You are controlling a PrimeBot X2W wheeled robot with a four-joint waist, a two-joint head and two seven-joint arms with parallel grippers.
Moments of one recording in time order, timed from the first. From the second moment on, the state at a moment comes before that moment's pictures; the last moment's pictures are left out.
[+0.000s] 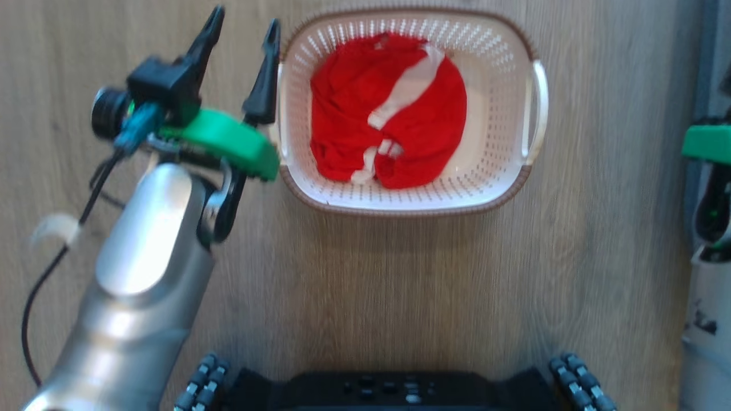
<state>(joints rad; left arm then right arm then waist) -0.67 0.13 -0.40 0.34 -0.34 -0.01 -0.19 -0.48 -0.05 -0.22 -0.10 0.08 0.12 -0.26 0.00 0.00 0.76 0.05</state>
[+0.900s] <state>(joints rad) -1.08 0.05 -0.71 0.67 -0.29 -0.02 0.30 -0.61 -0.05 -0.19 -0.13 0.21 0.12 -0.26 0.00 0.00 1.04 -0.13</state>
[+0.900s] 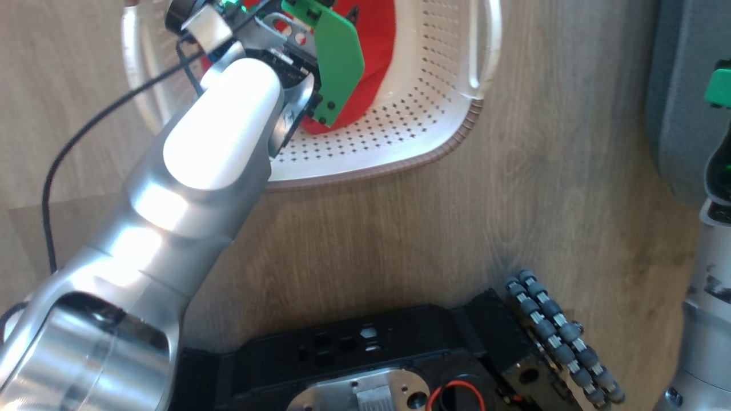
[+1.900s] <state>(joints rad) -1.16 0.08 -0.76 1.04 -0.39 0.08 0.37 -0.62 -0.05 -0.13 -0.13 0.34 0.12 -0.26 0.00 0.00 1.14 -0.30</state>
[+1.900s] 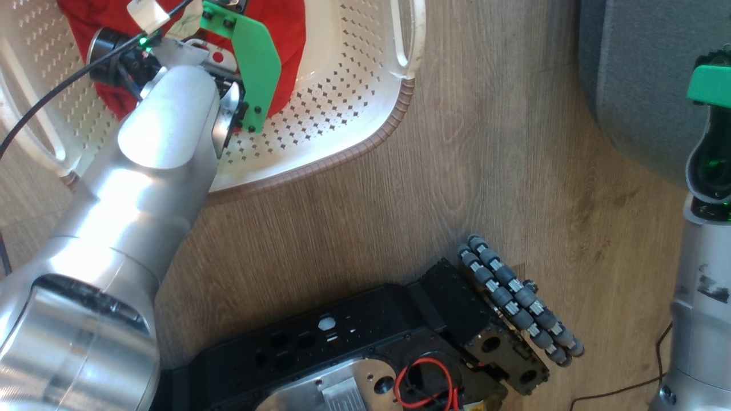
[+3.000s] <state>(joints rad) -1.05 0.06 -0.73 0.89 -0.53 0.00 0.00 -0.51 -0.05 -0.23 -0.12 0.25 0.12 -0.26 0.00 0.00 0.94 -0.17</state>
